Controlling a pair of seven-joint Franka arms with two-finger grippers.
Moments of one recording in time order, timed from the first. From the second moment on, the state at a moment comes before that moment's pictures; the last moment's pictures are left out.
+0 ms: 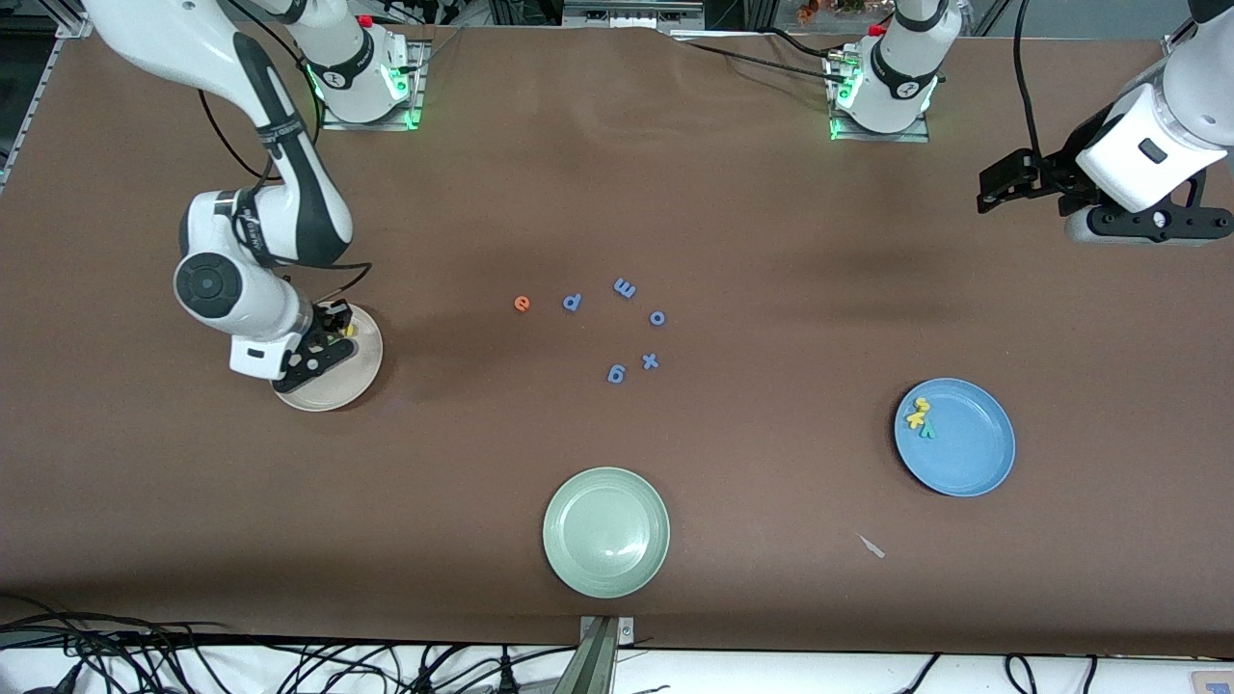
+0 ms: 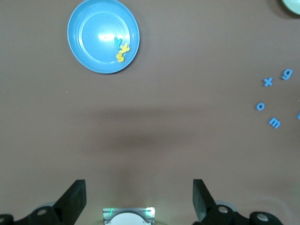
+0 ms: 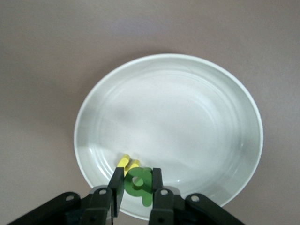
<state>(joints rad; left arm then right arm) -0.15 -0.01 0.04 -1.60 -0.06 1.46 -0.10 0.25 0.39 -0.15 -2.04 -0.03 2.26 -0.43</state>
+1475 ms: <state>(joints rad) -0.13 -0.13 0.04 -1.80 0.04 1.62 0.03 0.30 0.44 0.20 -1.97 0.04 2.29 0.63</state>
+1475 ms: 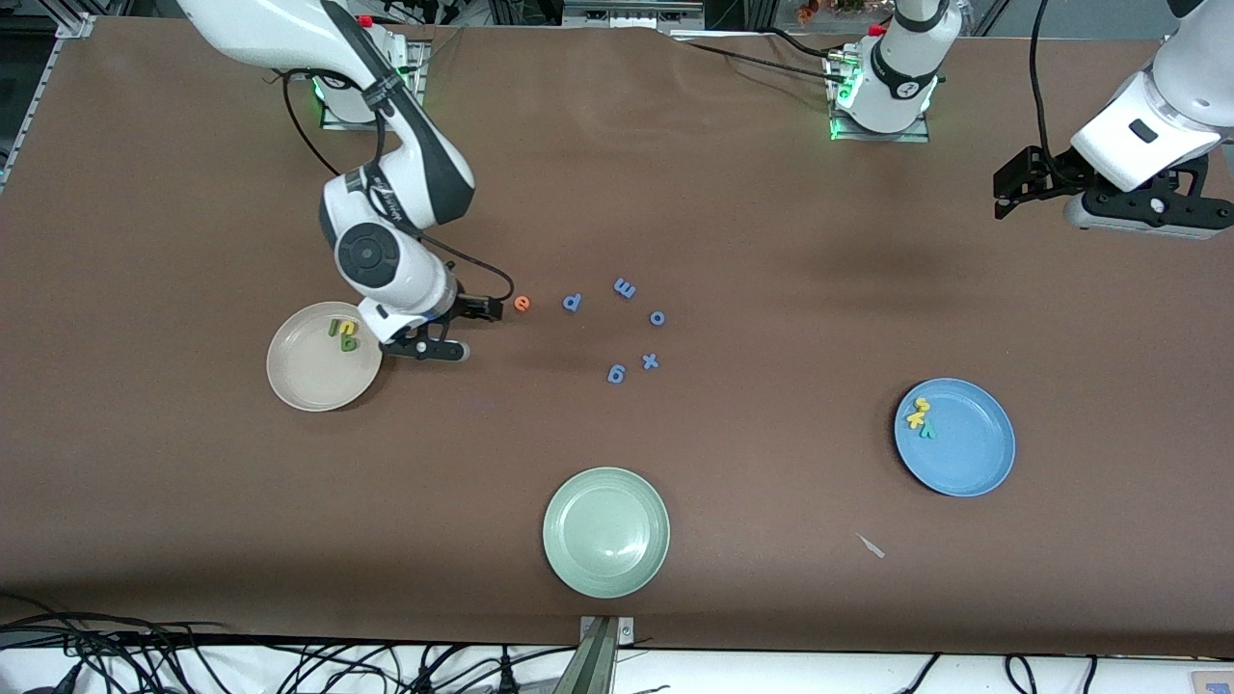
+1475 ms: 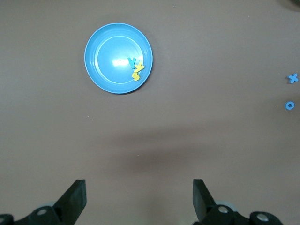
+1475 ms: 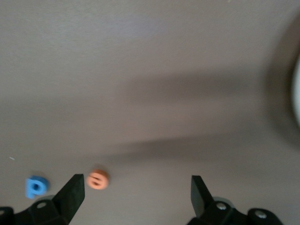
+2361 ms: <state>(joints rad) -0.14 -0.07 0.03 -1.72 0.03 1.63 0.02 0.41 0.50 0.21 -2.12 0.04 2.61 0.86</state>
